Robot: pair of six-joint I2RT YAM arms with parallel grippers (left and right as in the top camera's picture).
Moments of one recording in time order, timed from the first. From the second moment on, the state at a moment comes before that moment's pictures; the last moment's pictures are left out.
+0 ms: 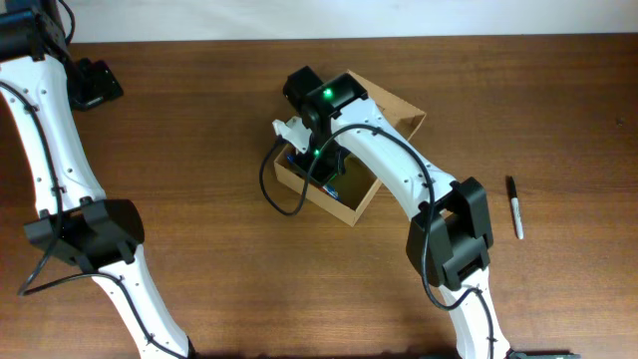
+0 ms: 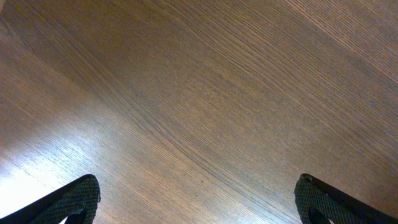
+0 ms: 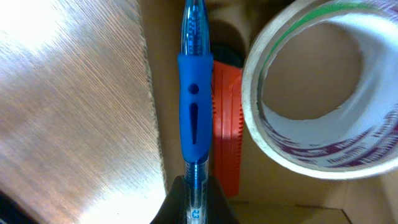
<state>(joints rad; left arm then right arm) 0.30 2.33 2.72 -1.69 -0.18 -0.27 0.60 2.28 2.10 -1.36 -0.19 -0.27</state>
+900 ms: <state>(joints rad) 0.30 2.33 2.72 -1.69 -0.18 -0.27 0.59 2.28 2.01 -1.33 -0.19 -0.28</state>
